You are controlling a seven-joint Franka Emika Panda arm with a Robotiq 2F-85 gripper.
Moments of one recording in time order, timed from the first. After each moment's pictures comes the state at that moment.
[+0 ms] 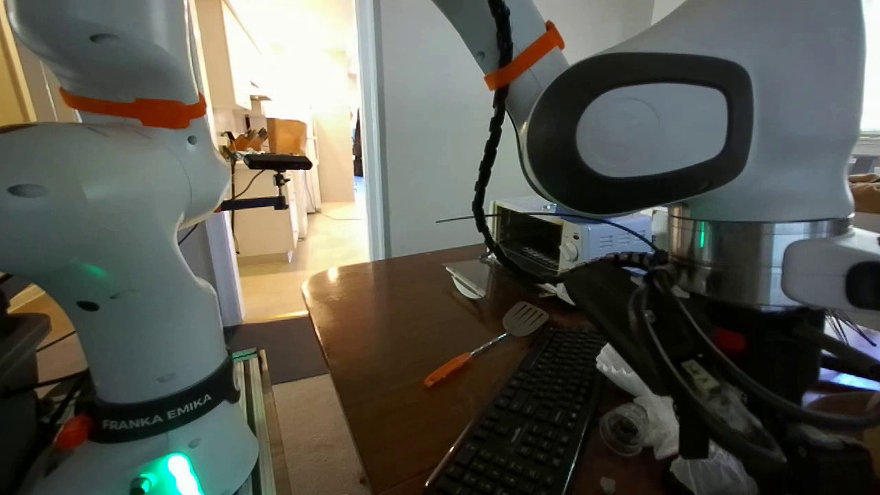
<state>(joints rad) -0.39 0.09 -0.38 -2.41 -0.09 2.63 -0.14</state>
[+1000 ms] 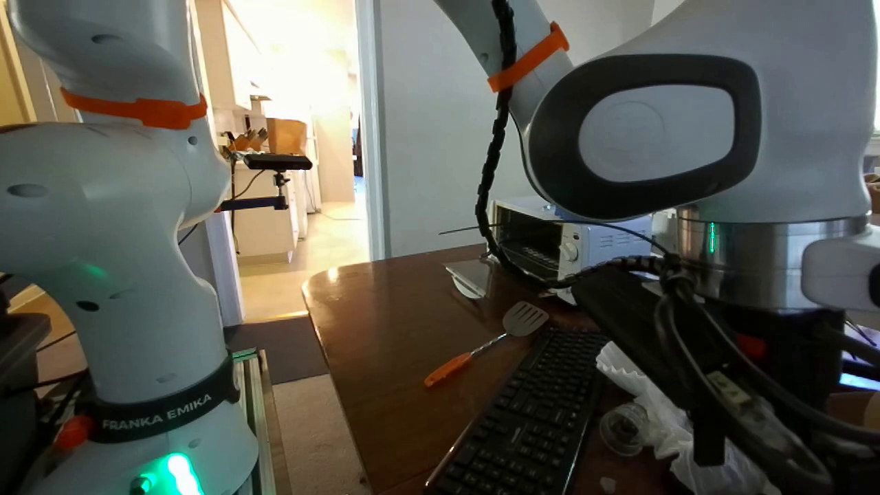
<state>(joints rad) -0.39 0.10 -0.39 -2.41 -0.09 2.66 -0.18</state>
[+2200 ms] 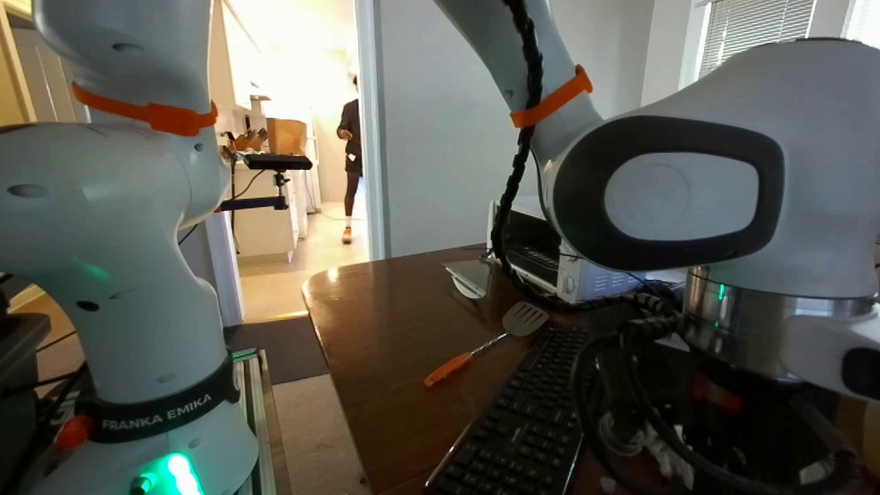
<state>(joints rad) -0.39 0.22 -0.39 -2.36 -0.07 2.62 0.07</state>
